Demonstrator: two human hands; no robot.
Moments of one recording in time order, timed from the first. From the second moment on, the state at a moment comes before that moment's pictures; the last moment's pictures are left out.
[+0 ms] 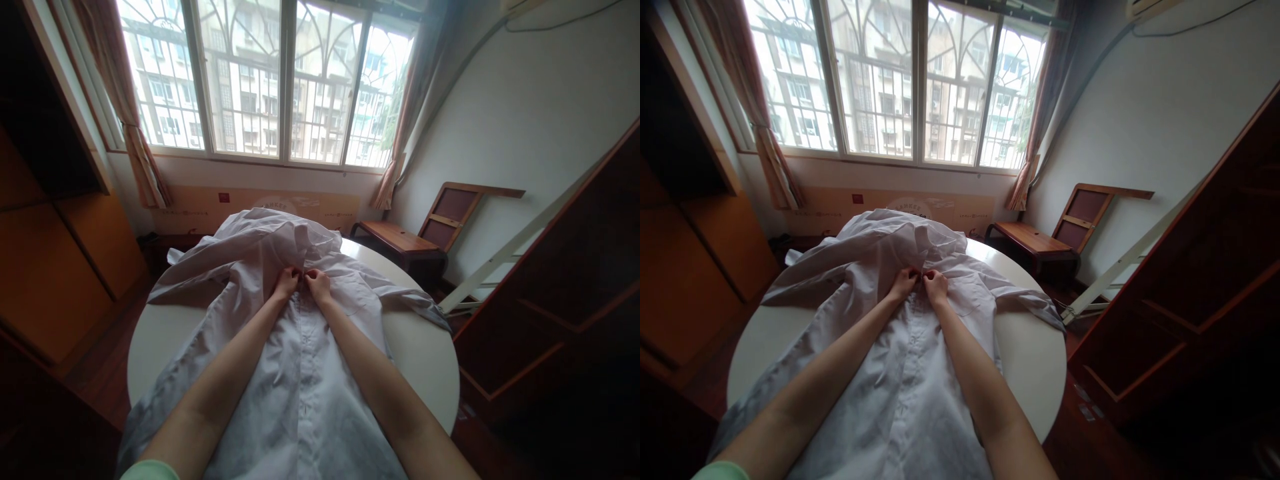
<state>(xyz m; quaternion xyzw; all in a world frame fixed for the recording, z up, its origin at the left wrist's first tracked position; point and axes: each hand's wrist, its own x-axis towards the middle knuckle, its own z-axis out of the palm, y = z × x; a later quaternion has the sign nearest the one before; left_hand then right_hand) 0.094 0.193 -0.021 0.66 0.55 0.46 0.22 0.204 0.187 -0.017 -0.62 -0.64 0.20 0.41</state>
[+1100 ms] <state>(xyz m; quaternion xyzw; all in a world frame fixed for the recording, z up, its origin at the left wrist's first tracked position) 0.096 0.182 -0.016 0.66 0.56 0.48 0.17 0.202 0.182 -0.014 -0.62 -0.63 0.18 0.43</state>
